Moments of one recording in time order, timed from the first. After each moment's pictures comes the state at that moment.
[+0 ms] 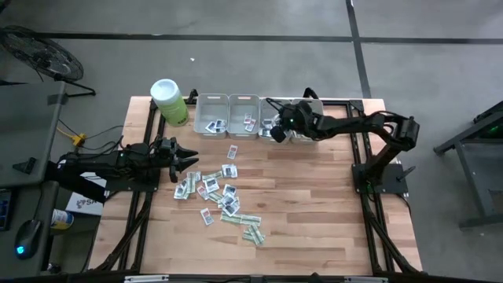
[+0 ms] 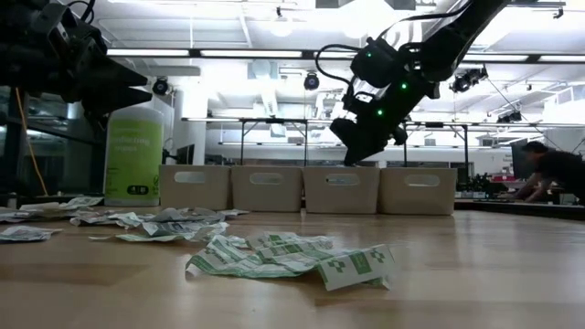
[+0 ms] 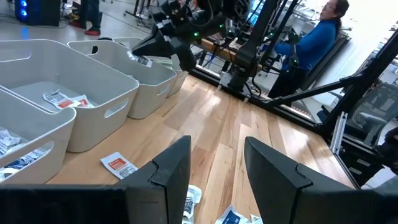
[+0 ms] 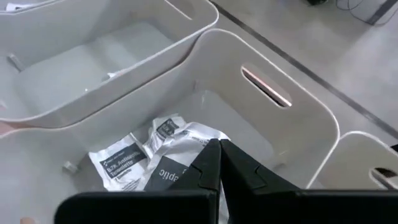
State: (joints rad) left arm -0.03 0.01 0.08 -0.13 -0.22 -0.40; right arm -0.44 1.64 0.87 0.09 0.38 0.14
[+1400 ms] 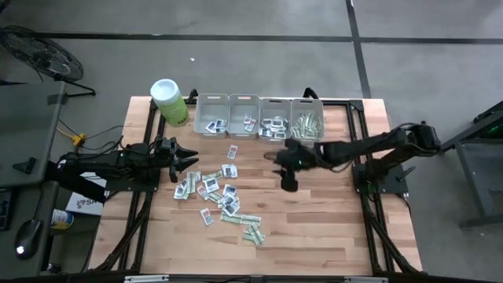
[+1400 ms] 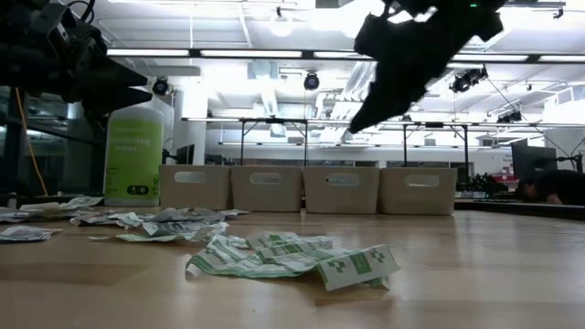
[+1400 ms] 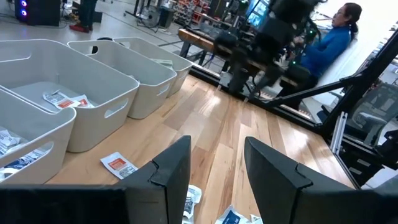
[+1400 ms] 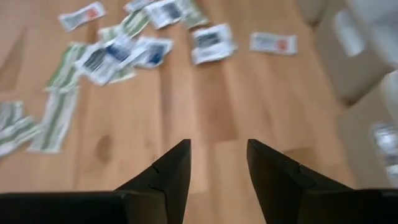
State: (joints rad) left arm -0.03 0.01 0.08 -0.13 -0.22 -0.40; right arm 0.03 1.43 0.85 -0.17 0.10 0.13
